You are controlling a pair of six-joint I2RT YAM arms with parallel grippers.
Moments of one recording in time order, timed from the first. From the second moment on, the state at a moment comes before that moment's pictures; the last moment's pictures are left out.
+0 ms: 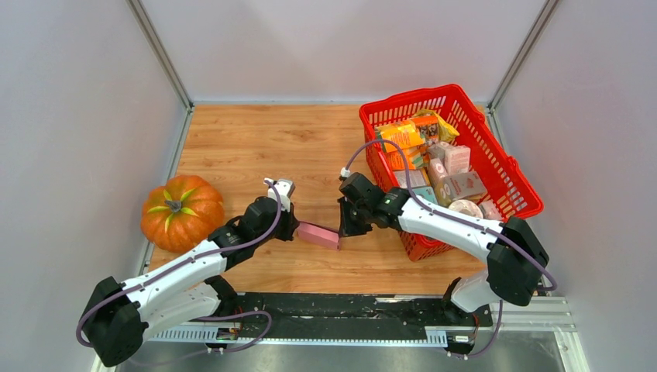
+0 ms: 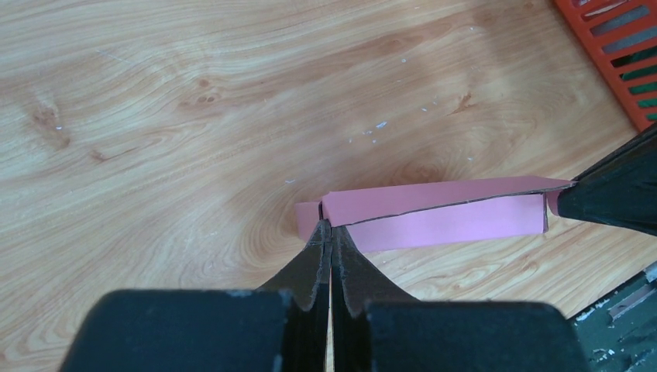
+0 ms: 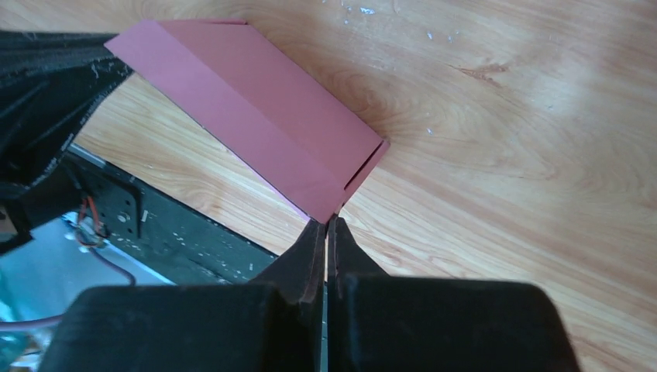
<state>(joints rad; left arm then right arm) -0.75 0.92 0.48 -0.16 -0.11 -0.39 0.93 1.47 1.06 -0.58 -0.06 0.71</state>
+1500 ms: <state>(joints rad) -0.76 0.84 0.38 -0.07 -0.16 -0.49 1.04 1.28 0.90 -0.30 -0.05 0.58</state>
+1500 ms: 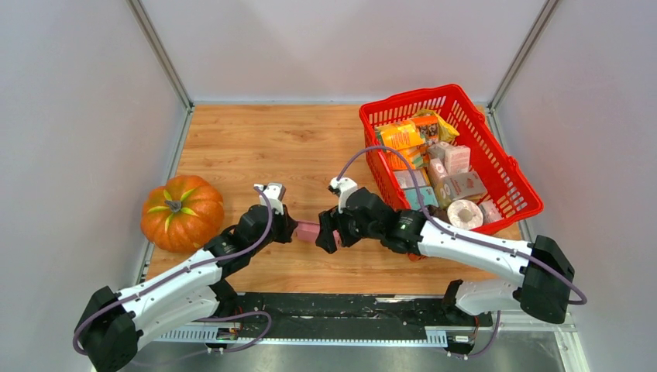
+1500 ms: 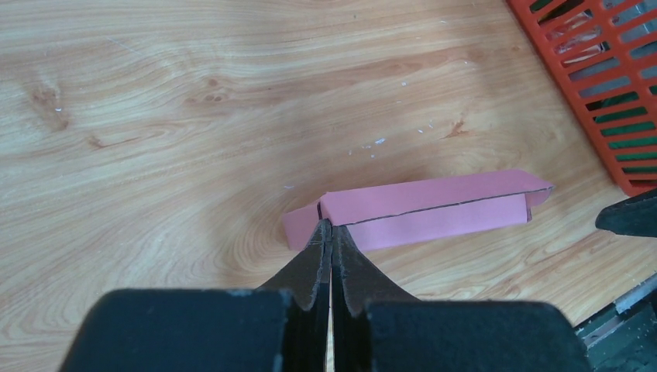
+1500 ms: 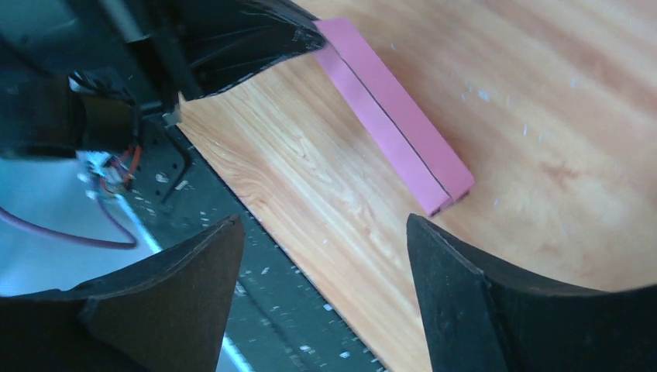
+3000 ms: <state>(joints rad) -0.76 0.85 0.38 -0.06 -0.14 -0.50 1.31 1.56 0.76 0.23 0.61 -0.45</state>
